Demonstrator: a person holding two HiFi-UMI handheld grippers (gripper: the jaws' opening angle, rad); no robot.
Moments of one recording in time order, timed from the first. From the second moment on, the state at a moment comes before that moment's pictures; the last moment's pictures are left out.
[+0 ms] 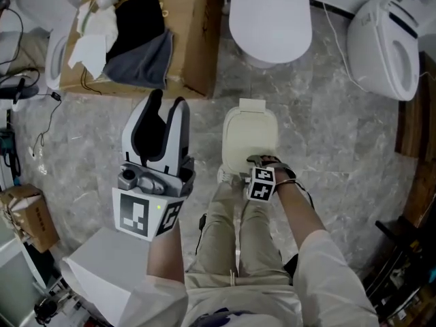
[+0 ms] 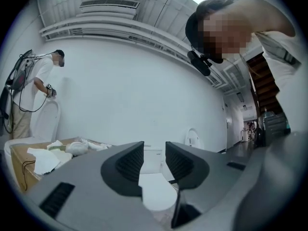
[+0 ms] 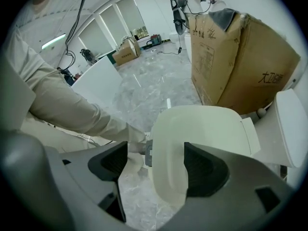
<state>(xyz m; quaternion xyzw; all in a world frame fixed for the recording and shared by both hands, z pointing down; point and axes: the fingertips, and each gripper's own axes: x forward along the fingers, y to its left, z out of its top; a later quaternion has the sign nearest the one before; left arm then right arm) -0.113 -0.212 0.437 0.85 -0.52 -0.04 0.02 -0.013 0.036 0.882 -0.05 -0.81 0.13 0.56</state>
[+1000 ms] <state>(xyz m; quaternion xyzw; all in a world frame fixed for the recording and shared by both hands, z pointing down) -0.108 -0.219 0.495 0.84 -0.54 -0.02 0.03 -0.007 0.053 0.942 -0.09 -0.80 0.08 0.59</state>
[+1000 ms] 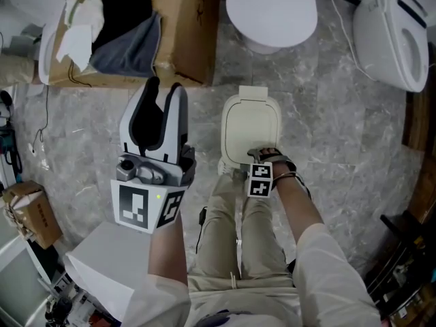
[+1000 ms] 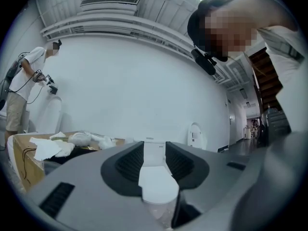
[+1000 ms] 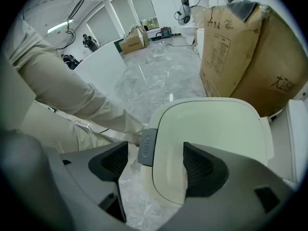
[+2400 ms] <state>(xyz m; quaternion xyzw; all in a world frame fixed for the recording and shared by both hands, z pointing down) -0.109 -0.167 0.186 0.84 -0.53 -0.09 -0.06 0.069 -0.169 0.322 0.58 -0.80 0.12 0.07</state>
